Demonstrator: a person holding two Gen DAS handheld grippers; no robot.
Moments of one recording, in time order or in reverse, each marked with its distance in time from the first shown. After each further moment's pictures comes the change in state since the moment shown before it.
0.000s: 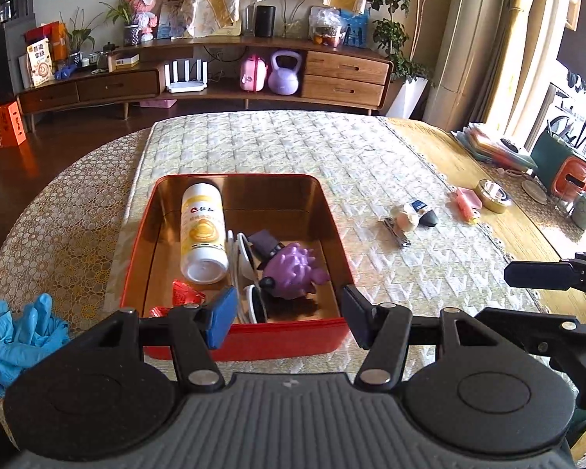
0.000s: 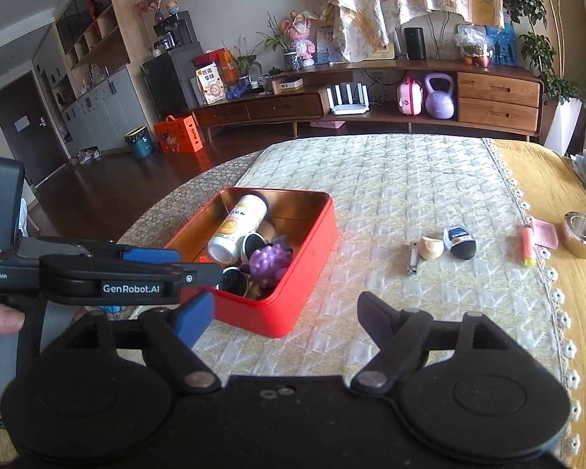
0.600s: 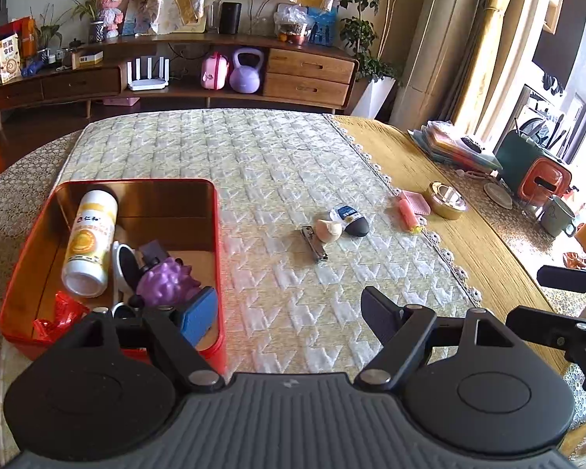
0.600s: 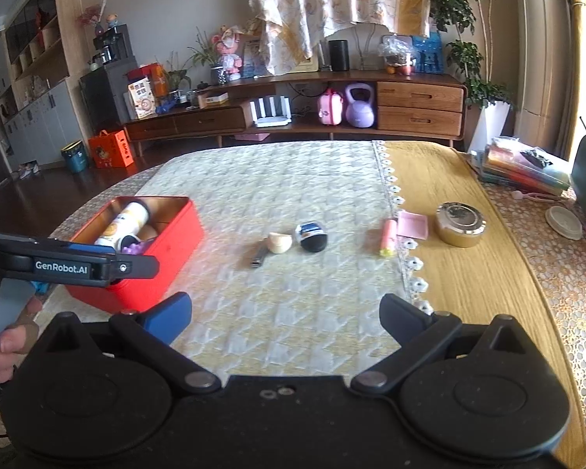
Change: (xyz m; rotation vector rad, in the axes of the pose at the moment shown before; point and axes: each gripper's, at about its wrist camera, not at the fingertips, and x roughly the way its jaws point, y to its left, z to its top) left arm 0.043 -0.078 0.013 -0.008 0.004 -0.087; right arm -0.041 -0.104 -0.024 0.043 -0.048 -0.211
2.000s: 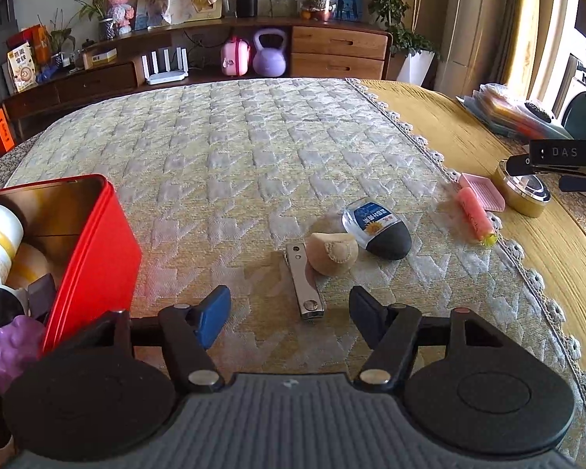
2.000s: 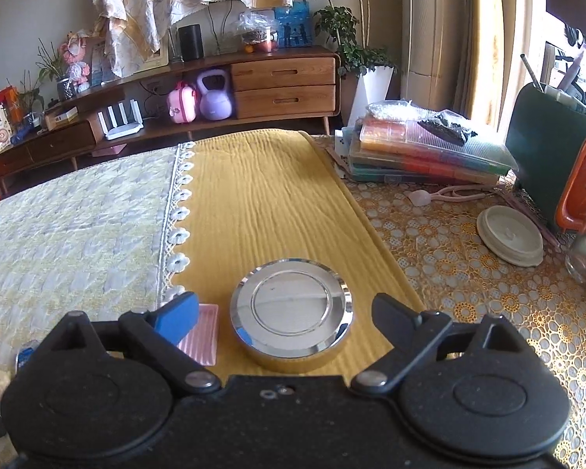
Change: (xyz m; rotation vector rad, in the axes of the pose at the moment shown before) left arm 0.153 -0.046 0.011 0.034 0.023 0.170; right arm 0.179 -0.169 0.059 0.184 0.029 -0.341
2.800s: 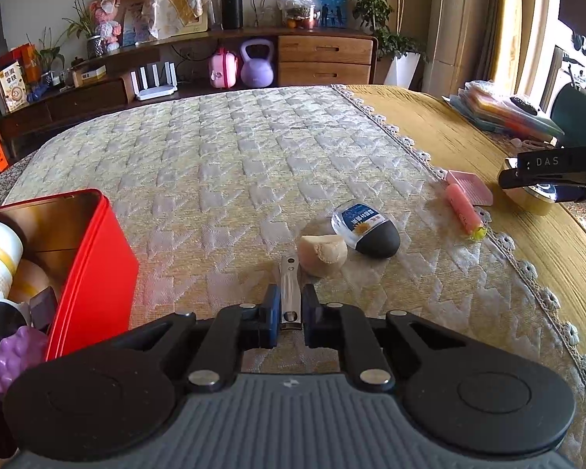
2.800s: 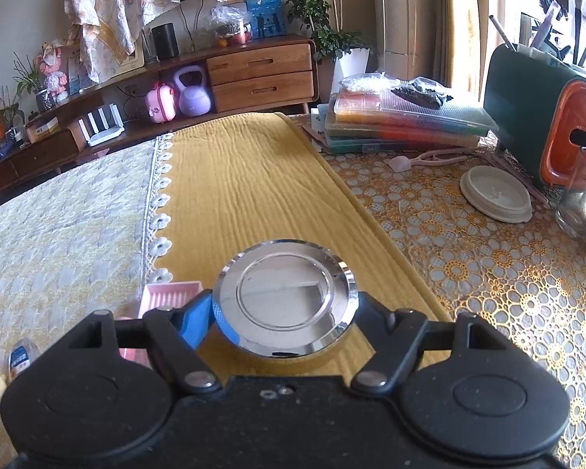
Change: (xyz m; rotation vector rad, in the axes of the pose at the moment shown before) left arm -0.009 -0.004 -0.001 0.049 -0.022 -0.023; right arm -0.006 -0.011 -0.016 0.091 0.027 -0.010
